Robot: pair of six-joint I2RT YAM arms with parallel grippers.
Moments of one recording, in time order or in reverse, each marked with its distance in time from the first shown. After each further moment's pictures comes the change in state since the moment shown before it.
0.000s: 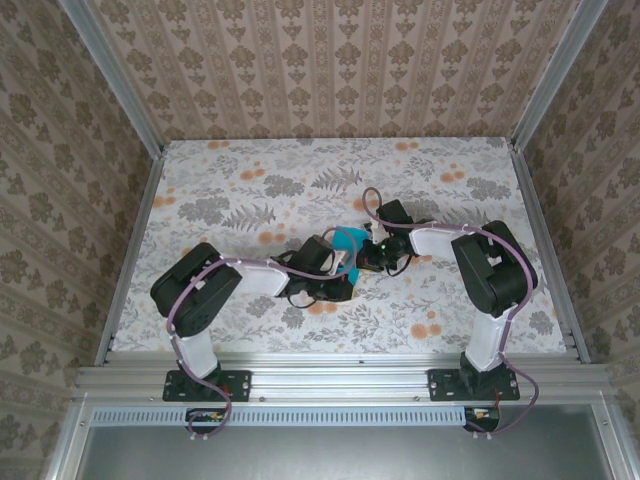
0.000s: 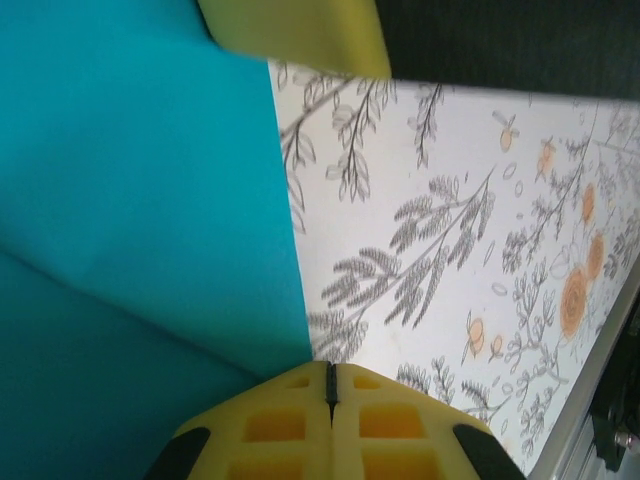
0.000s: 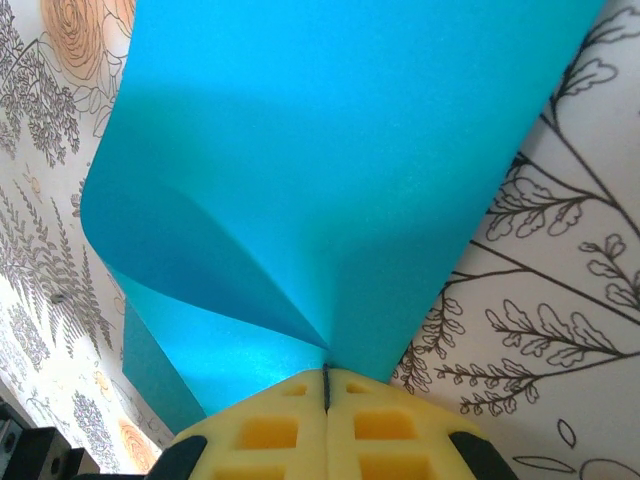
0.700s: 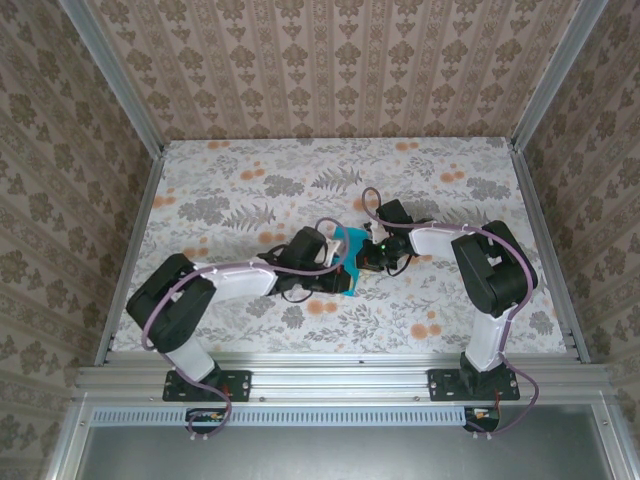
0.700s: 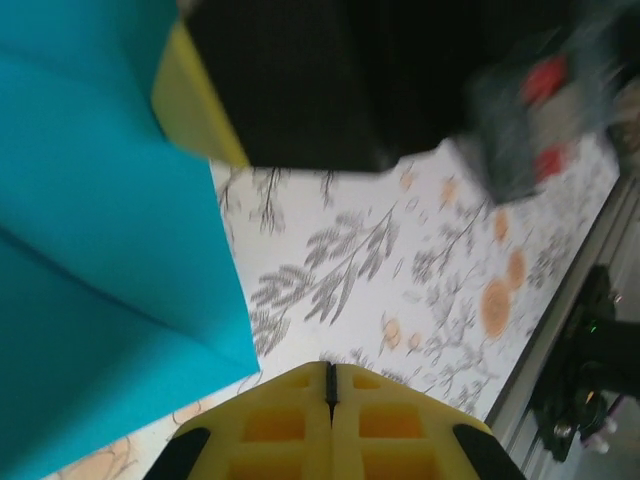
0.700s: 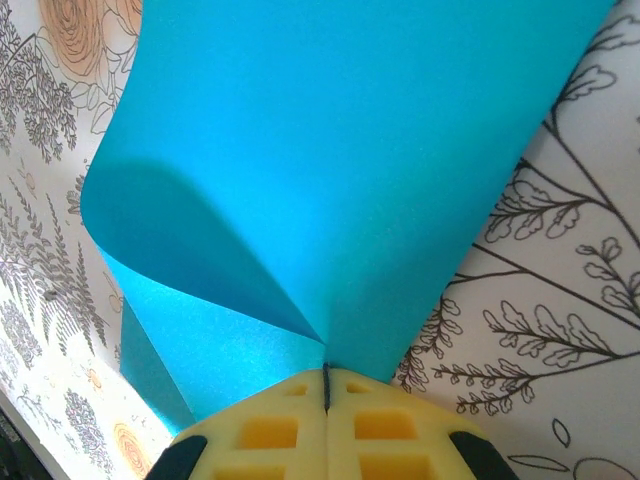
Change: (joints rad) left arm 0.038 -0.156 0.002 -0.038 -0.016 0.010; right arm 0.002 0.000 0.004 -0.007 0.006 -0.019
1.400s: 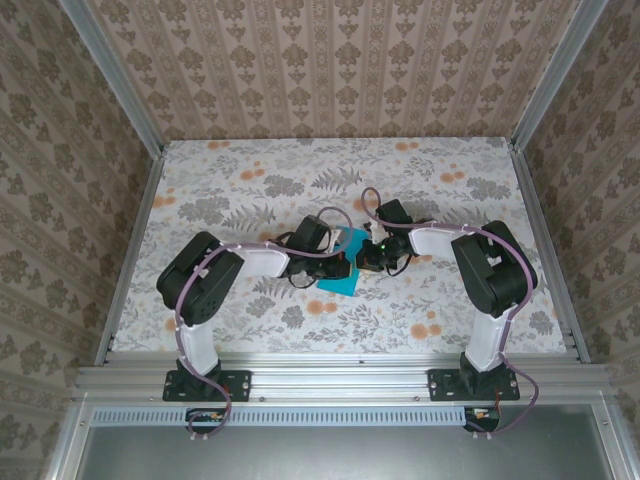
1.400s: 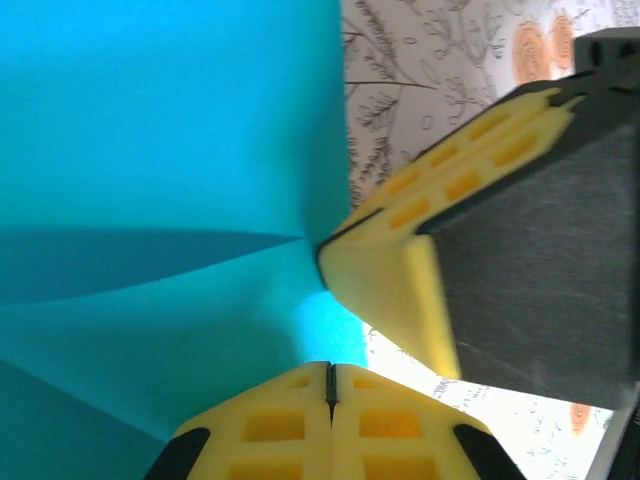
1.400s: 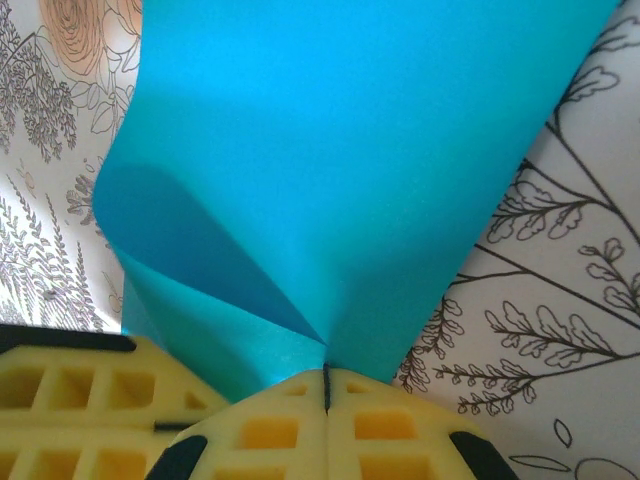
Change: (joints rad) left arm 0.078 0.240 0.143 -0.008 0.006 0.035; right arm 0.004 0.000 0.002 -0.001 0.002 0.000
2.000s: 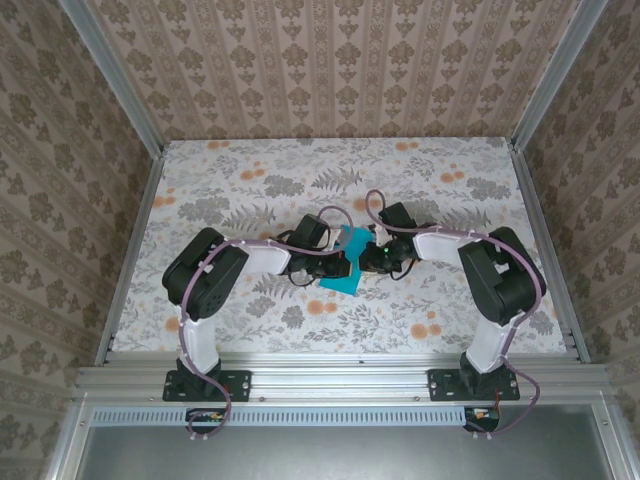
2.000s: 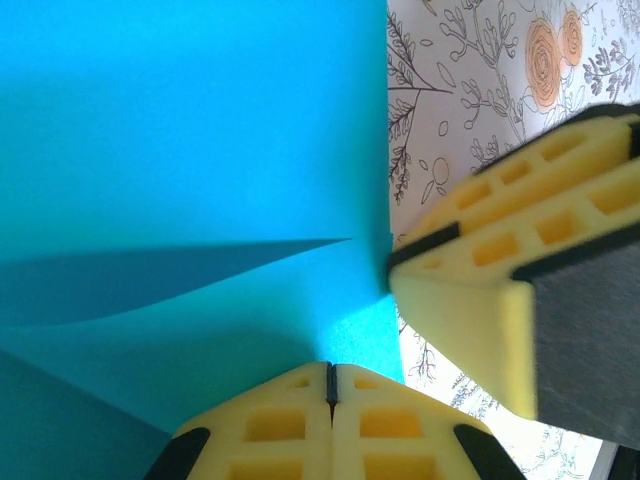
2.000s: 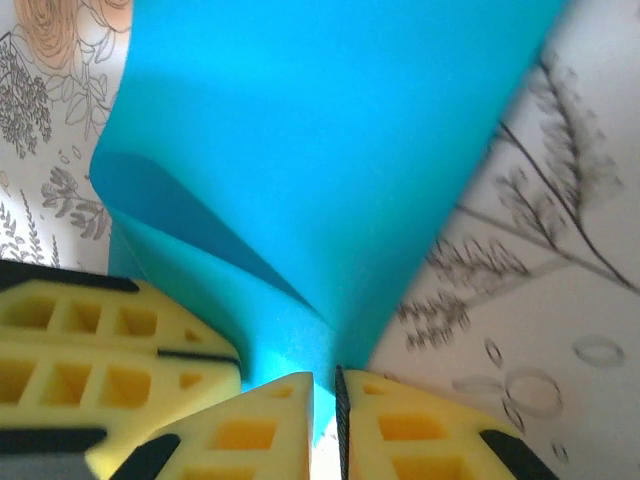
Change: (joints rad) left arm 0.017 0.045 0.022 0.011 0.044 0.027; right arm 0.005 -0.090 -0.075 0.013 0.060 0.032
